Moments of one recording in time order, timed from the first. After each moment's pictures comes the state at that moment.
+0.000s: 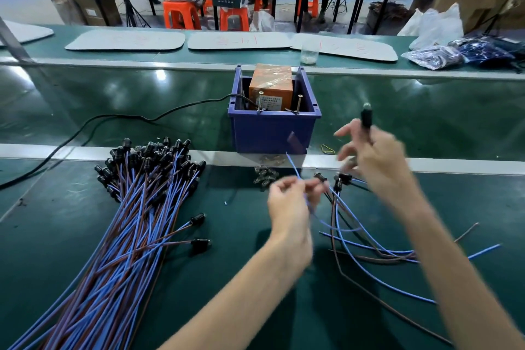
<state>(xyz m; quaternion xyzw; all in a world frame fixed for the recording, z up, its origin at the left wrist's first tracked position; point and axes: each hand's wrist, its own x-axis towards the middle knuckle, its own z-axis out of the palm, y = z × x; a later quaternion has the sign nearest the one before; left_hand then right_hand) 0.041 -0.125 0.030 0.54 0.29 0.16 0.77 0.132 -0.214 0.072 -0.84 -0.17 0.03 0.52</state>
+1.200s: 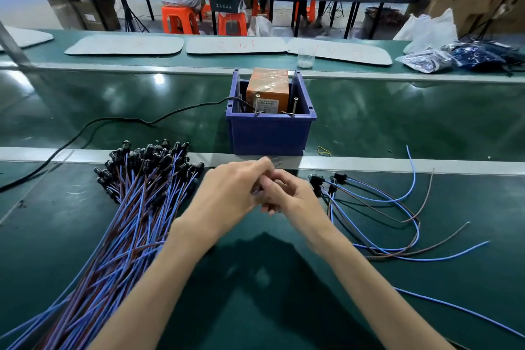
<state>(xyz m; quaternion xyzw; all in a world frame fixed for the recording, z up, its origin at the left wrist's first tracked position) 0.008 -0.030 0.046 0.96 0.01 0.20 0.19 0.070 -0.158 0.016 -0.65 -0.27 0.25 0.67</state>
